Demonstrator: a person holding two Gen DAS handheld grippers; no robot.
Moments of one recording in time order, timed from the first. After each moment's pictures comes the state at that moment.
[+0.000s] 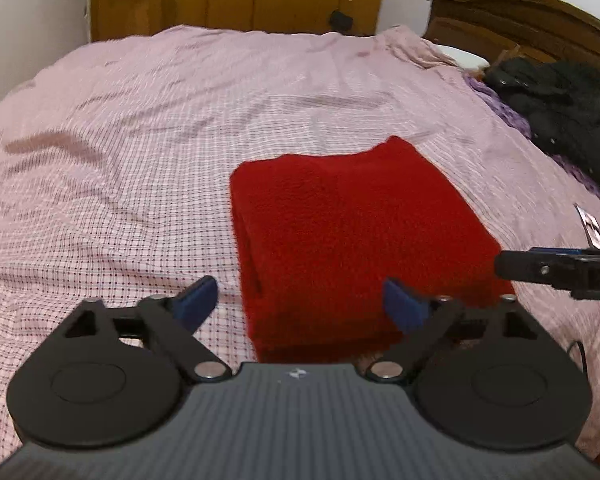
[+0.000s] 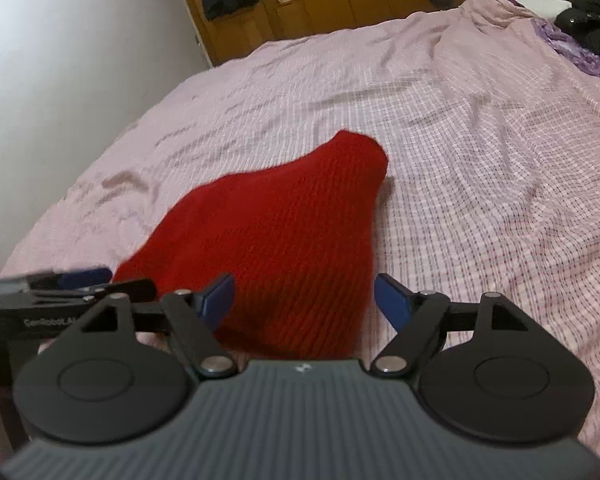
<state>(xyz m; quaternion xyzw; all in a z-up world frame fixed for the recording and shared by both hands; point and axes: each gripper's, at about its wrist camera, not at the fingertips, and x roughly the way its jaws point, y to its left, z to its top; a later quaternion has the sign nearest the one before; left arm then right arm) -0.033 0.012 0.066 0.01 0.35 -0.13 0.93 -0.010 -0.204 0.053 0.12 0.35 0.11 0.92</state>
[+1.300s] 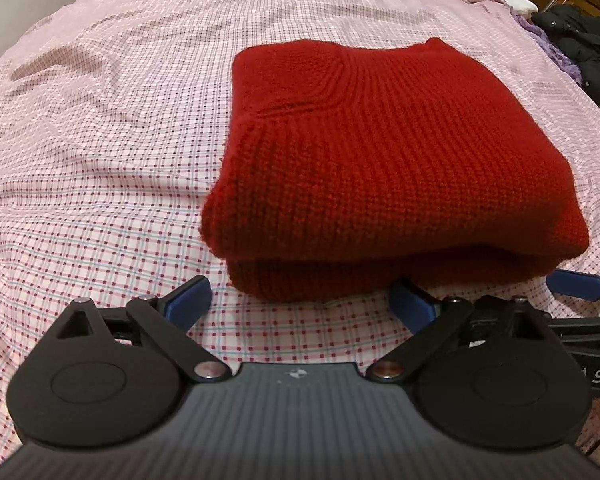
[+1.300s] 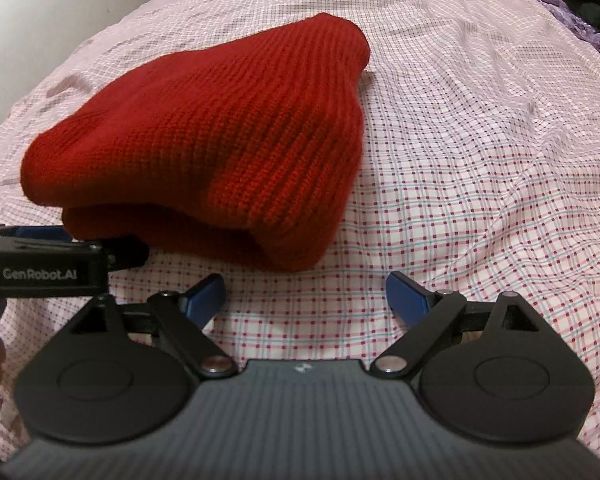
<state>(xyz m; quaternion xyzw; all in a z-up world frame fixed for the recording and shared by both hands) -0.008 -0.019 -0.002 0.01 0.44 -0.06 0.89 0.002 -0.180 -0.014 0.05 0.43 0.06 0.90</state>
